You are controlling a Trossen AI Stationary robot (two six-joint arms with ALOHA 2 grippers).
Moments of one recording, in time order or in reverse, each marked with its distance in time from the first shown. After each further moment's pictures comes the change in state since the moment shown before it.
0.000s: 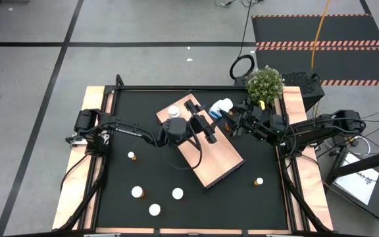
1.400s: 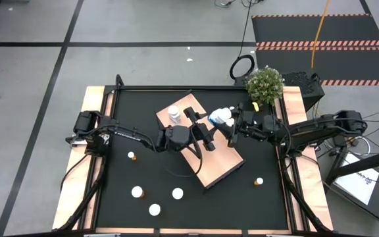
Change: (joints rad) left arm -0.059 0.000 -0.001 -0.116 -0.058 -0.023; right arm 0.000 -0.038 -0.001 -0.281 -0.137 0.037
